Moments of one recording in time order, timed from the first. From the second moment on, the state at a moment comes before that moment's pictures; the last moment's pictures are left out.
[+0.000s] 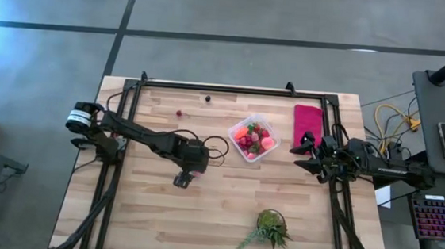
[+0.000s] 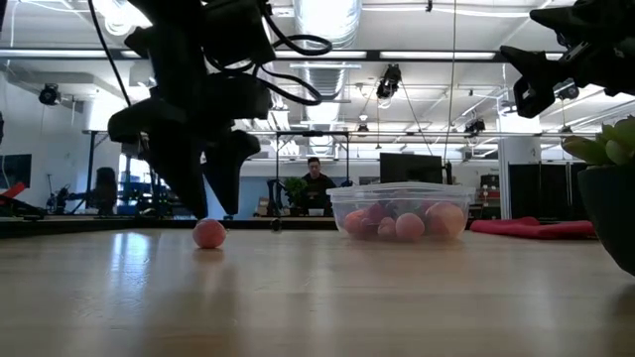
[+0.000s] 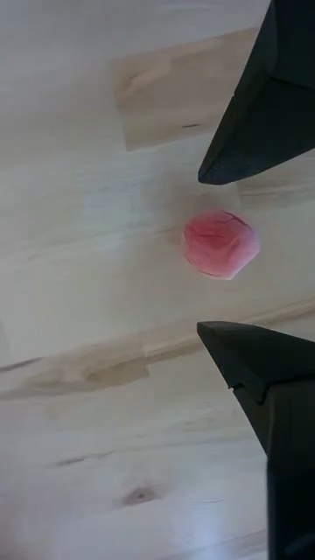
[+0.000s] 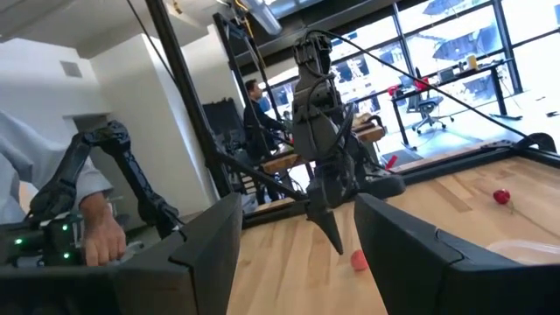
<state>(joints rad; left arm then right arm) -0.08 1.62 0.97 -0.54 -0.01 0.17 -0.11 0.10 0.01 0.32 -0.26 0.40</state>
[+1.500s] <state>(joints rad) -0.09 1.62 0.87 -0.44 -0.03 0.06 -0.11 0.11 0.01 0.32 -0.26 0.40</state>
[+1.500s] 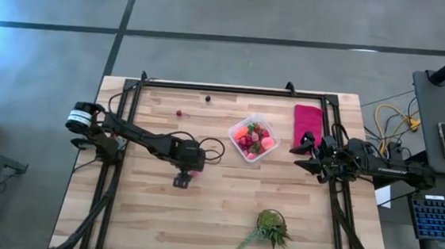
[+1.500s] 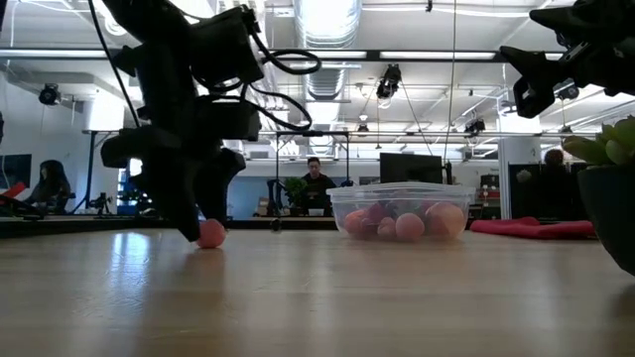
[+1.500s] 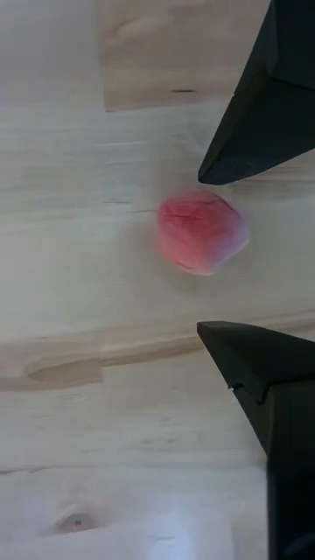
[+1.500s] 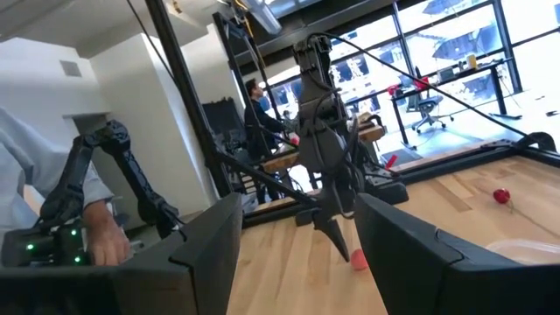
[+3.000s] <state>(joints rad) -0.05 1.58 1.09 -0.28 -0.24 0.41 -0.11 0.11 0.01 0.32 -0.26 0.40</state>
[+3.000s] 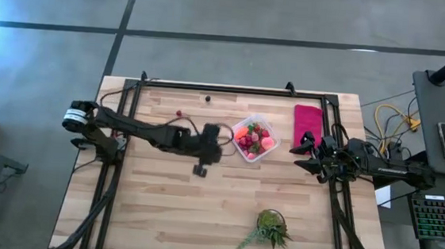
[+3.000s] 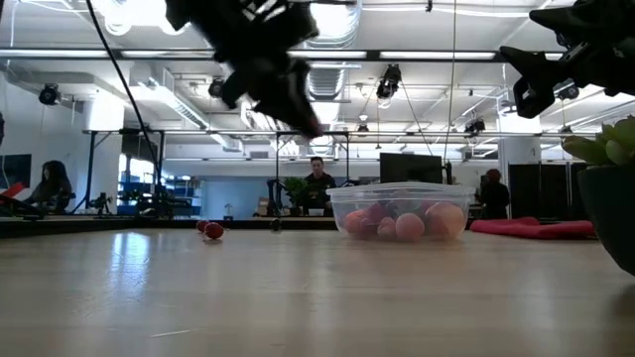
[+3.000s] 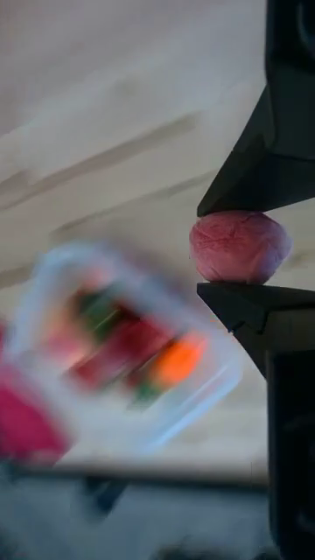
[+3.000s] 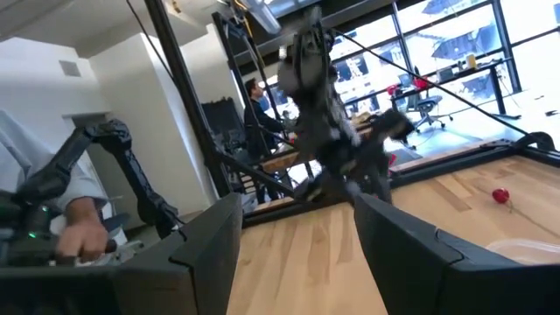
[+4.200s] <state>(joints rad) 0.13 1.91 1.49 -0.39 -0.28 0.27 -0.11 0.11 0.01 0.31 -0.26 0.40</state>
